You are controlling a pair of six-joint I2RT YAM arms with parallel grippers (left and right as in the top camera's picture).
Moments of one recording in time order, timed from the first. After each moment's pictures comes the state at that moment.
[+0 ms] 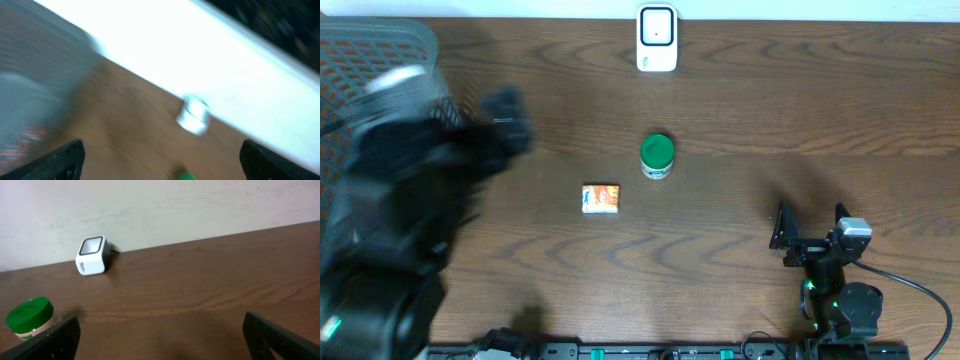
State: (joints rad) left arm -0.15 1.00 1.59 -0.98 -0.22 -0.58; right arm 0.00 0.01 0.01 -0.07 -0.04 0.19
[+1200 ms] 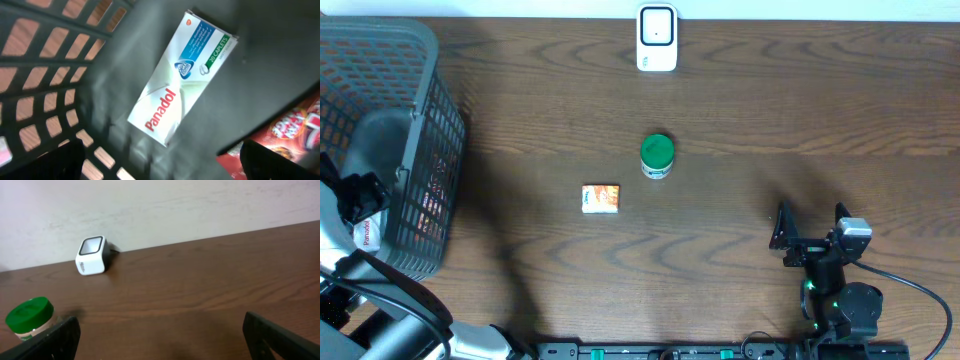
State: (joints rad) left arm 0.78 1.70 1.34 -0.91 -0.15 0.17; right arm 0.00 0.01 0.01 -0.07 -0.04 0.19
